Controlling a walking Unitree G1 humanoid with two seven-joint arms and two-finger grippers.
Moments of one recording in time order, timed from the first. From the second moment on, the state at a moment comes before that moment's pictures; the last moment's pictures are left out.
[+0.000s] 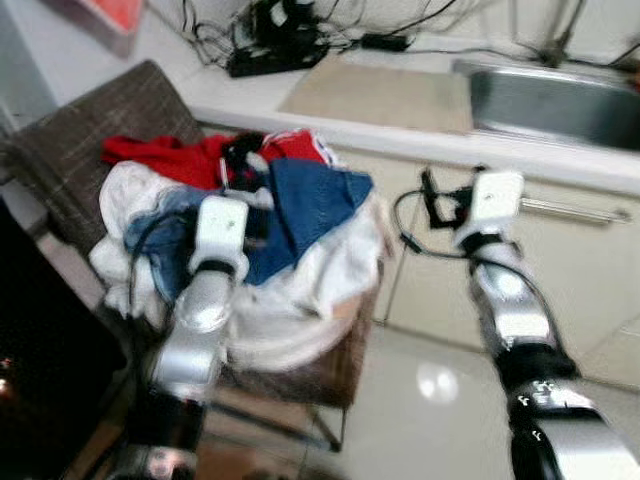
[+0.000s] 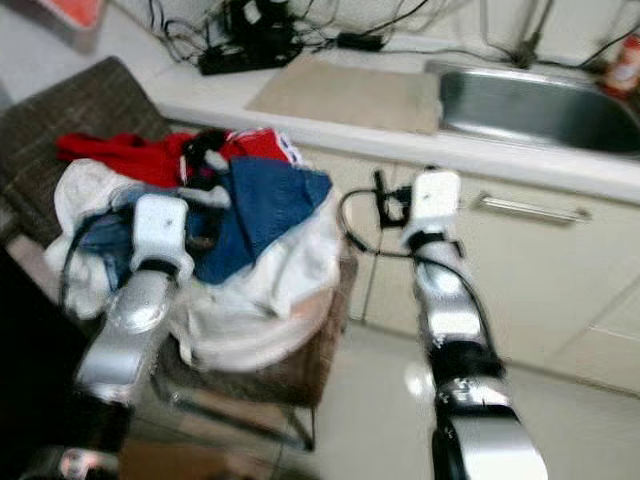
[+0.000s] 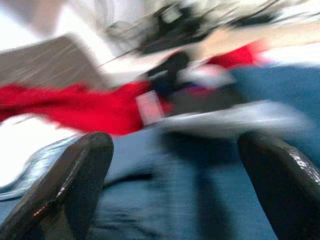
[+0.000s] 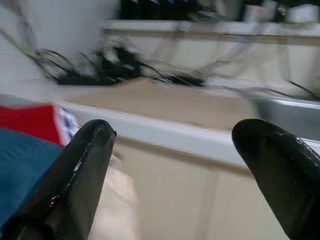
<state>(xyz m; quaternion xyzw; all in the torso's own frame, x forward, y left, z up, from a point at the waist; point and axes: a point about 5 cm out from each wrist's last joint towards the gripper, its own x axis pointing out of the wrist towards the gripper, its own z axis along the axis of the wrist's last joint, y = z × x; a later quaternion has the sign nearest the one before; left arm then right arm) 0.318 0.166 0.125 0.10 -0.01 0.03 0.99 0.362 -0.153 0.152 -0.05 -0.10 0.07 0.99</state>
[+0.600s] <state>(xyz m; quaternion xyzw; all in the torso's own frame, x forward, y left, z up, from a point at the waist) 0.320 0.191 0.168 0.14 -0.06 0.08 0.98 0.390 -0.170 0.203 -0.04 -0.15 0.05 0.99</state>
